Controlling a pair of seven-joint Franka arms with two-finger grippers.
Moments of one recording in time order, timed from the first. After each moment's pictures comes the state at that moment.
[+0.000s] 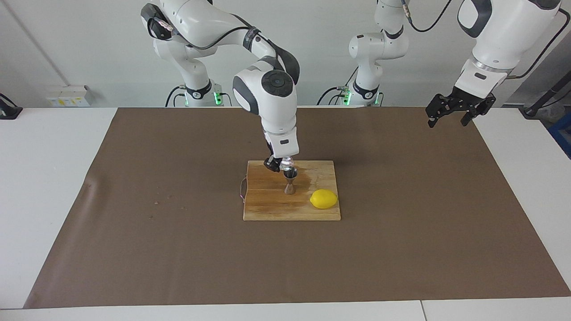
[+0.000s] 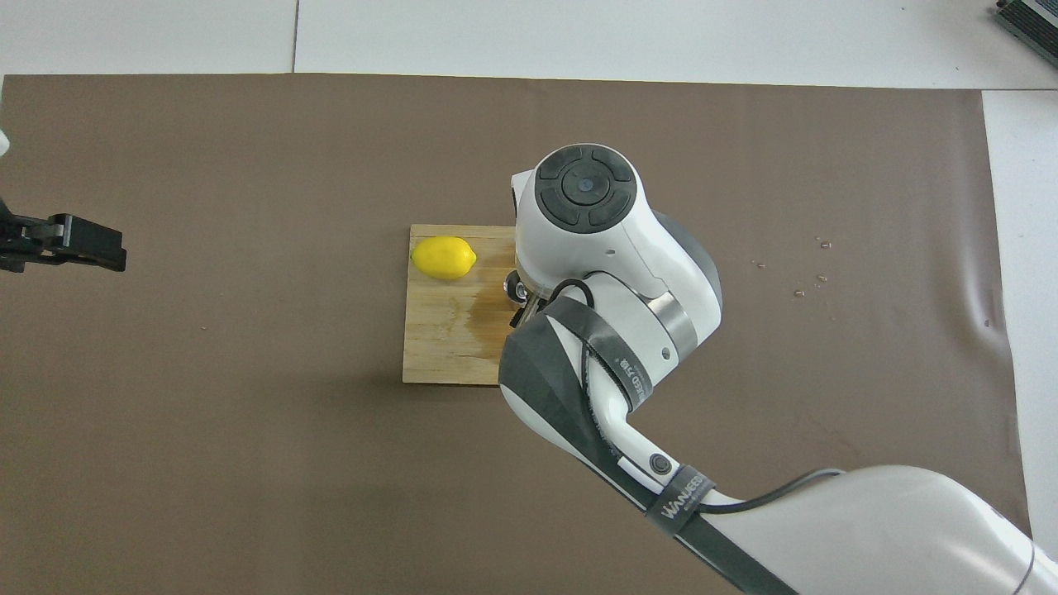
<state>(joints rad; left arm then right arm) -0.01 0.01 -0.05 -1.56 0.03 1.58 -0.01 0.15 0.48 0.52 -1.45 -0.19 1.84 -0.30</state>
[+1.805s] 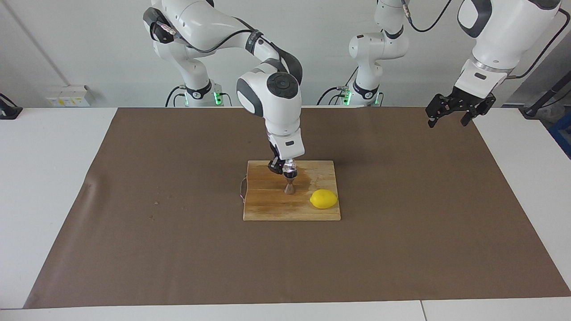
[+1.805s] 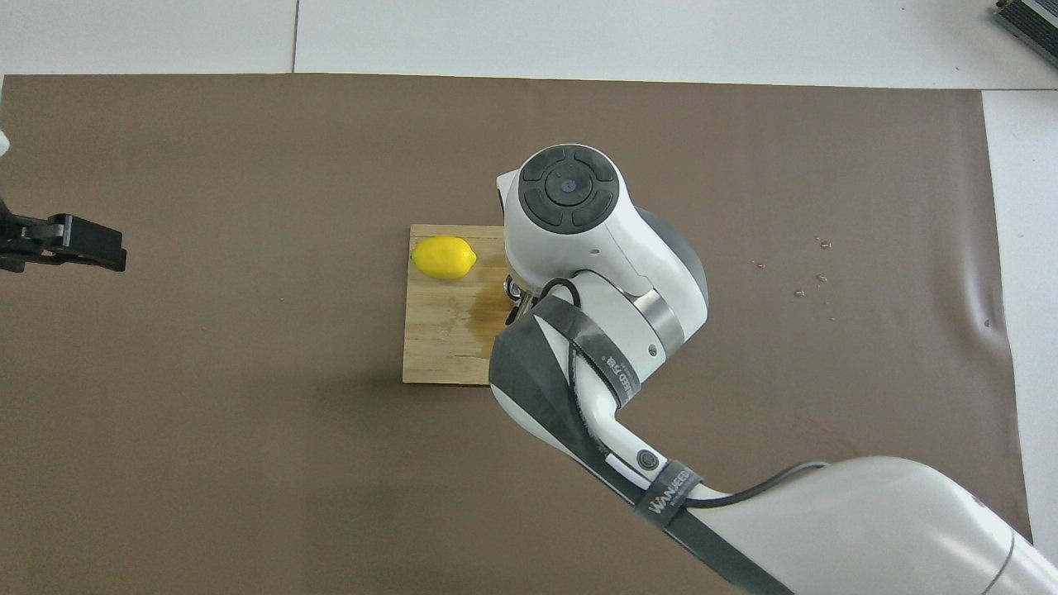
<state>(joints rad) -0.01 0.01 -0.05 -1.56 0.03 1.58 -0.01 0.17 0.51 0.53 -1.42 -0.22 1.84 -0.34</state>
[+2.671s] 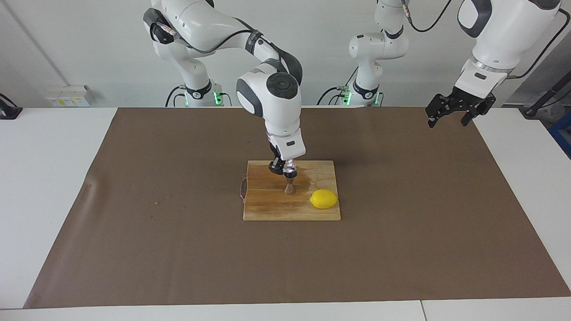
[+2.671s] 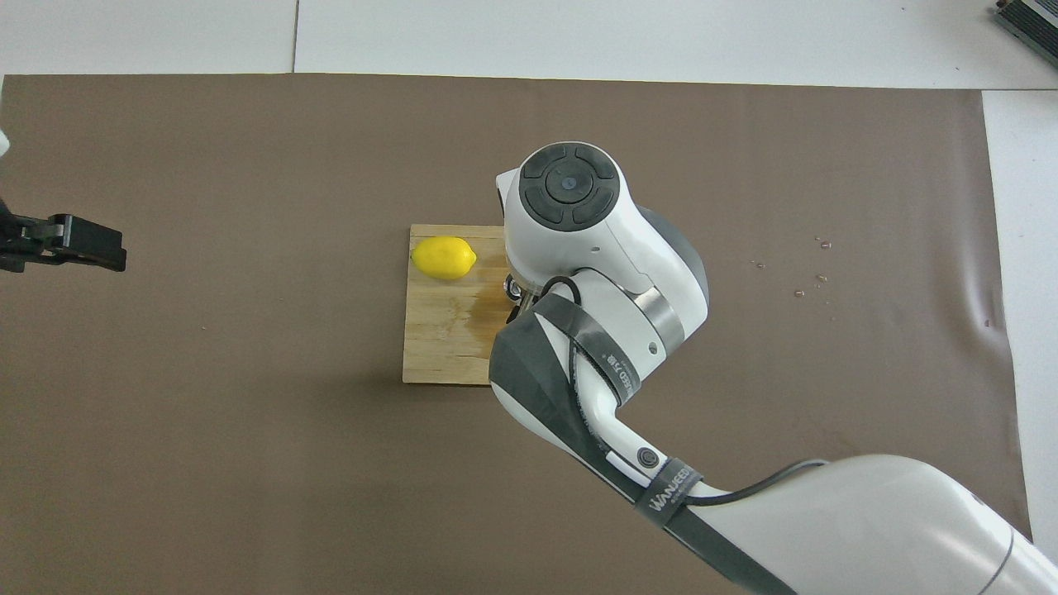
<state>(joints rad) -0.01 0.01 -0.05 -1.56 0.03 1.58 -0.01 0.17 0.52 0.53 -1.41 -0.22 1.83 -0.40</state>
